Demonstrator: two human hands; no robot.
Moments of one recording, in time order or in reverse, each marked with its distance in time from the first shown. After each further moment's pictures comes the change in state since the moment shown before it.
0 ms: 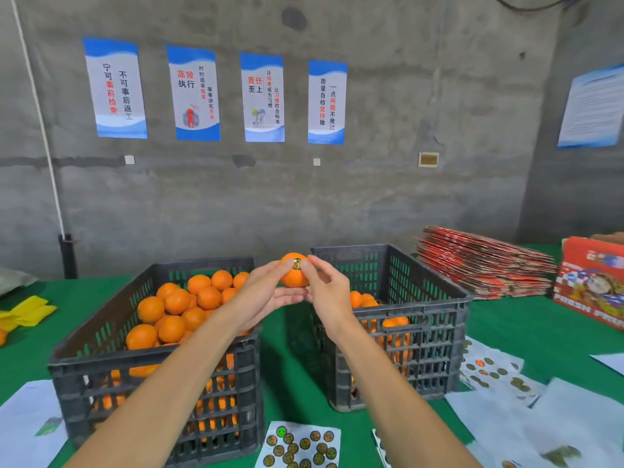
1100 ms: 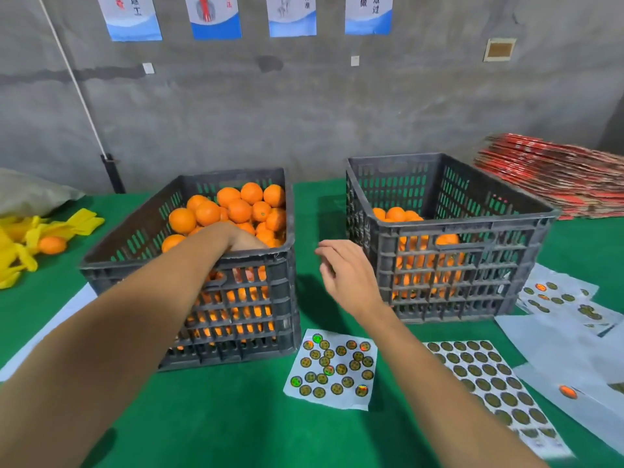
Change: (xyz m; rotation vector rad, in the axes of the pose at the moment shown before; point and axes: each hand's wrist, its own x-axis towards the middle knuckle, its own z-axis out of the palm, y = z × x) left_hand 0.033 -0.058 -0.151 1.351 -0.353 -0.820; right_hand -0.022 0.154 -0.032 -1.055 -0.264 -0.809
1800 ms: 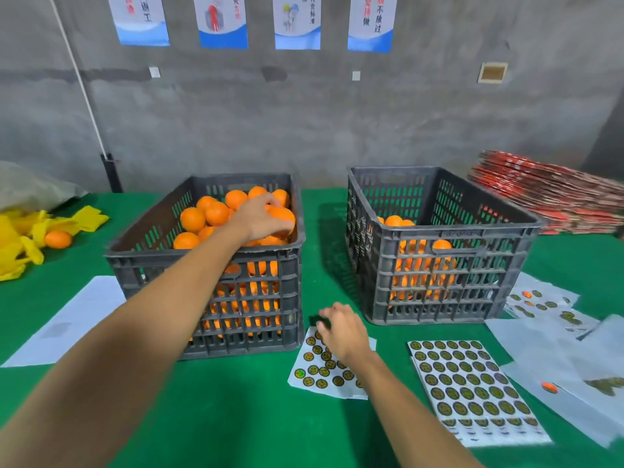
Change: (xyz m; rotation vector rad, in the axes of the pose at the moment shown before) left_hand -0.024 0.010 -0.005 -0.336 0.851 0.248; right_hand -0.078 -0.039 0.025 -0.036 -0.594 0.472
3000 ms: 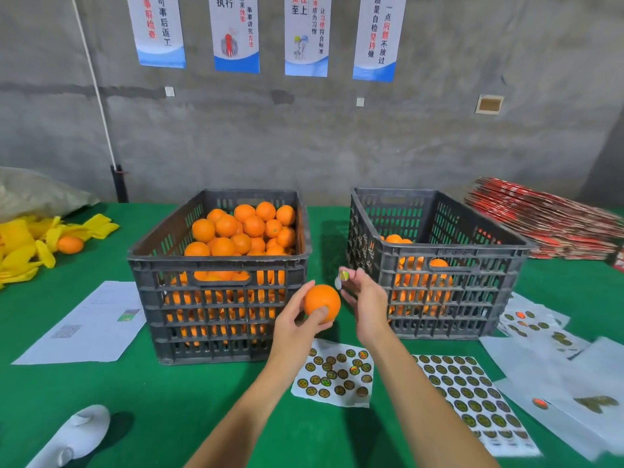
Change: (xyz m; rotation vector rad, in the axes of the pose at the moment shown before) left_hand -0.193 0.030 0.128 -1.200 0.089 -0.027; right_hand 0.004 -0.032 -0.087 1.455 0.335 0.344
